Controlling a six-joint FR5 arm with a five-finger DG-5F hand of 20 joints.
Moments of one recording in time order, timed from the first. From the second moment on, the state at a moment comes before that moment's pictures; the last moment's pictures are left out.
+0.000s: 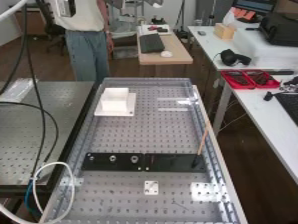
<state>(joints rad) 1.56 -1.55 -1.61 -3.14 -1.56 -0.70</state>
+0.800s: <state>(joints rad) 1.51 -1.52 -2.01 -2.85 -1.39 -0.69</state>
